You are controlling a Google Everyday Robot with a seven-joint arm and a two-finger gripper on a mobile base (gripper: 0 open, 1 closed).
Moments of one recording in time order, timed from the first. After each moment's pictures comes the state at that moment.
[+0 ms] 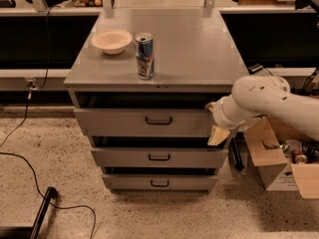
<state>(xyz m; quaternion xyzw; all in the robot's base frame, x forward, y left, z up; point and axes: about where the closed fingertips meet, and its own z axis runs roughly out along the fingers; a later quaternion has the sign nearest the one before) 0.629 -0.188 0.667 -0.70 0.67 -0.07 0.24</state>
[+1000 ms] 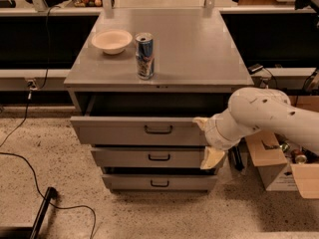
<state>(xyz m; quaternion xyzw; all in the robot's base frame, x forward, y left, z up) 0.537 -0.138 0.666 -0.74 0.63 0.00 0.22</state>
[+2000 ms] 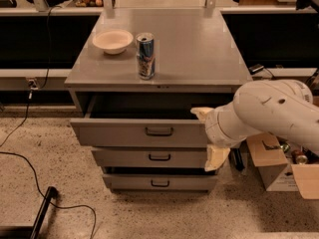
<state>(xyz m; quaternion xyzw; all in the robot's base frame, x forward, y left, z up) 0.507 -0.124 0.745 -0.76 0.60 -0.06 0.25</state>
